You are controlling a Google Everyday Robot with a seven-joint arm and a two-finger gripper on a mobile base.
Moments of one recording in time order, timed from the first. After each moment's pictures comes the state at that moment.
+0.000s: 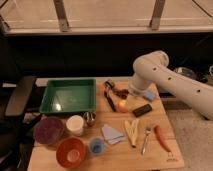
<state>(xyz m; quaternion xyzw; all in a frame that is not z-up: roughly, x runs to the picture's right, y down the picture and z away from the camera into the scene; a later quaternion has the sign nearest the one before) 0.133 0.057 0.720 -0.29 -0.02 0.21 0.93</state>
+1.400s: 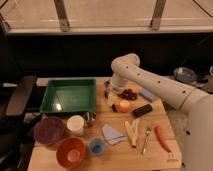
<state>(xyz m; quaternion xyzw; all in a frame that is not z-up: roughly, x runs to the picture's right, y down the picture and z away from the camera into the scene) 0.053 0.054 0.818 -0.33 -0.03 0.22 0.92</state>
